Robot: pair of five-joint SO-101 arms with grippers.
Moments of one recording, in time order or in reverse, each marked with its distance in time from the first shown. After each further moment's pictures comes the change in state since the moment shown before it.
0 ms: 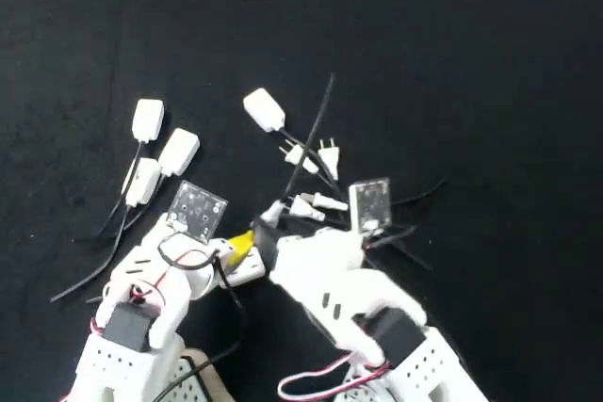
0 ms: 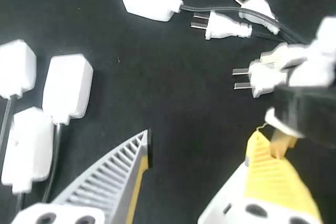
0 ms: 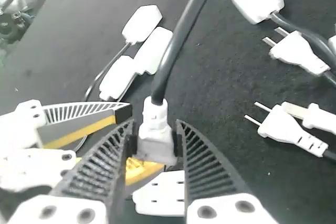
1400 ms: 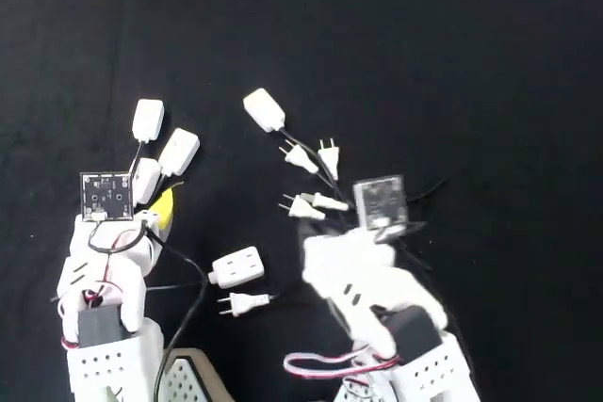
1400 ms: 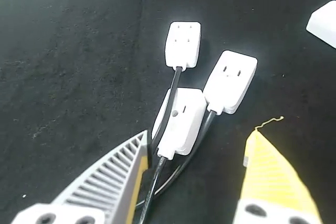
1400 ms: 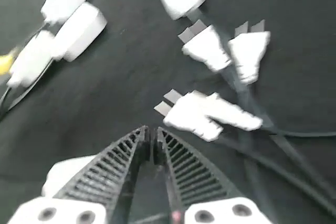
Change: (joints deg) left arm -30.1 -0.1 0.5 -5.0 -0.7; right arm 17.6 -0.3 -6.1 15.3 15.8
